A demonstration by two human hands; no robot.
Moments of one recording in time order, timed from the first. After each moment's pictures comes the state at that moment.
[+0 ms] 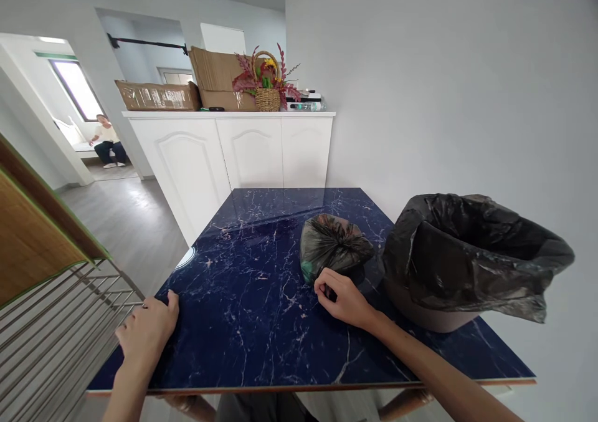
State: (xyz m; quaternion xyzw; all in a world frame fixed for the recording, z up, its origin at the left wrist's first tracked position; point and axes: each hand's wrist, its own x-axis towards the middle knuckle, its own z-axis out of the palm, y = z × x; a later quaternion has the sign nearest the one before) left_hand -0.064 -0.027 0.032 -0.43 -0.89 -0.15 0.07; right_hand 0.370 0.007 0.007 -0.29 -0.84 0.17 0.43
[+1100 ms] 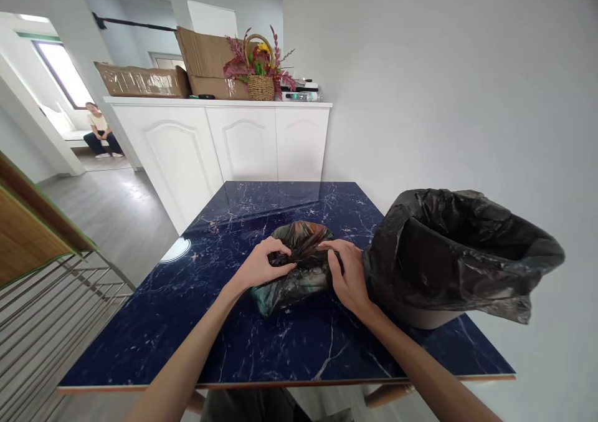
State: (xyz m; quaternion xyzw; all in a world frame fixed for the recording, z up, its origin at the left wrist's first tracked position) left_hand 0.140 0.066 0.064 -0.84 -0.38 -0.34 -0.18; right_hand 0.398 0.016 0.026 -0.43 -0.71 0.03 0.55
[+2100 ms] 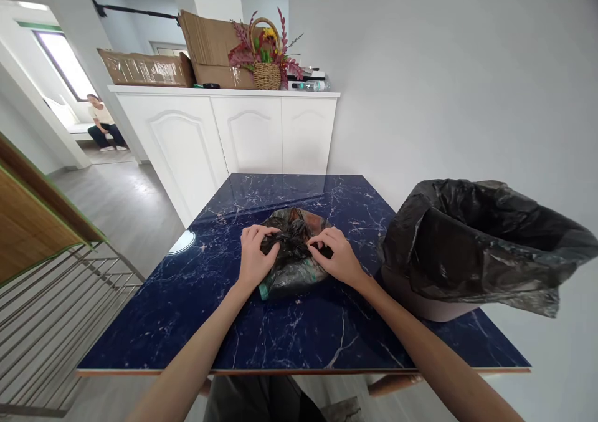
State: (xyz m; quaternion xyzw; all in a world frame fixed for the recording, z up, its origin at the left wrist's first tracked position) left_hand 0.129 0.055 0.039 -0.72 -0.48 -0.51 -0.04; right_hand 0.377 0.056 0.026 -0.35 -0.80 0.05 0.48
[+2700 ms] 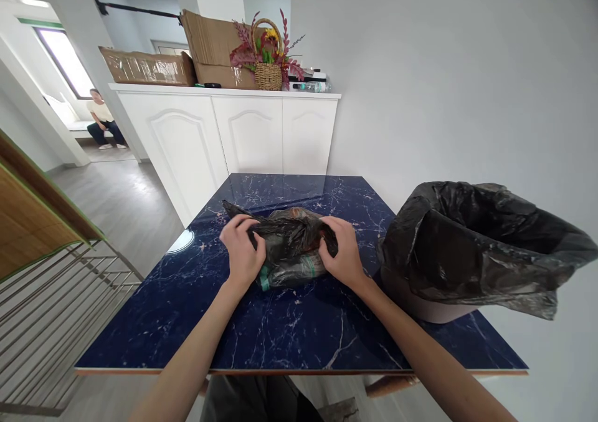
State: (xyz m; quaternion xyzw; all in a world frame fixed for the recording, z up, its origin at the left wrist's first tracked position) left_hand 0.112 0.057 0.042 -0.69 -0.51 -0.50 0.12; right_hand 0.381 0.056 0.027 -0.40 -0.75 -0.01 0.53
